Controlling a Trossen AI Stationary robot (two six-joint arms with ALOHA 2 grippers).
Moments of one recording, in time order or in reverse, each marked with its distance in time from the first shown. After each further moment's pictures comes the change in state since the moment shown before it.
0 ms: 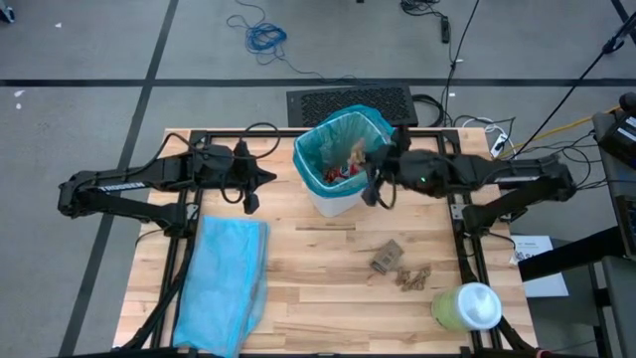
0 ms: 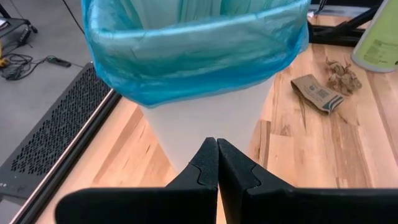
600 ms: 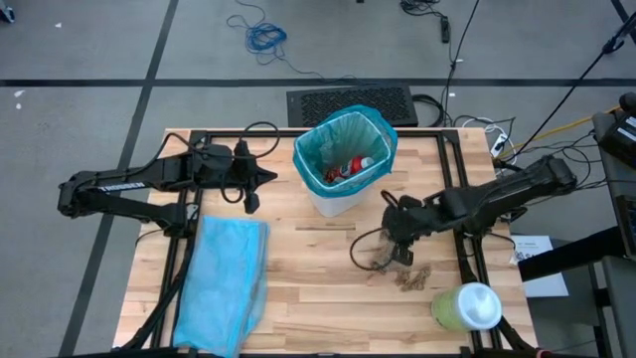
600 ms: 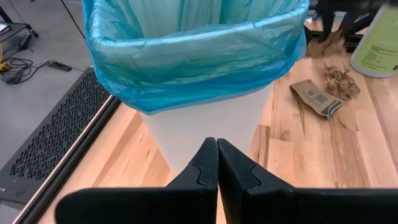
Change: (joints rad) left arm 0.000 0.000 0.000 0.023 0.000 0.000; right arm 0.227 -0.035 -0.291 -0.422 -0.480 0.463
